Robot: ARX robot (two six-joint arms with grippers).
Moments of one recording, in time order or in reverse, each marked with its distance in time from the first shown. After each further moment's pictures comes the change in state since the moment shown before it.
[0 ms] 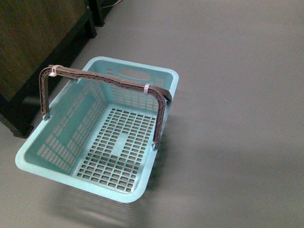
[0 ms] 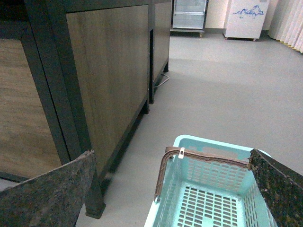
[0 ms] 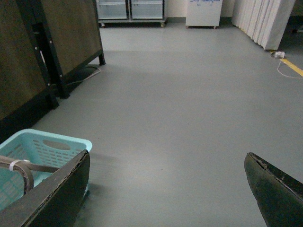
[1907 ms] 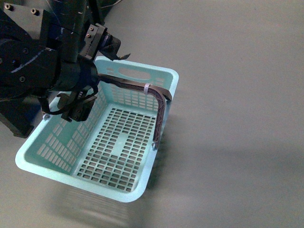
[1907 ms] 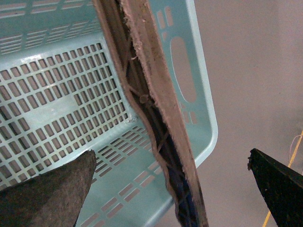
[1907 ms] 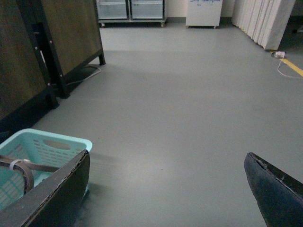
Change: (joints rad) left arm -0.335 2.178 1.022 0.430 -0.129 -1.320; right arm 0.000 0.000 0.000 0.000 0.000 0.000
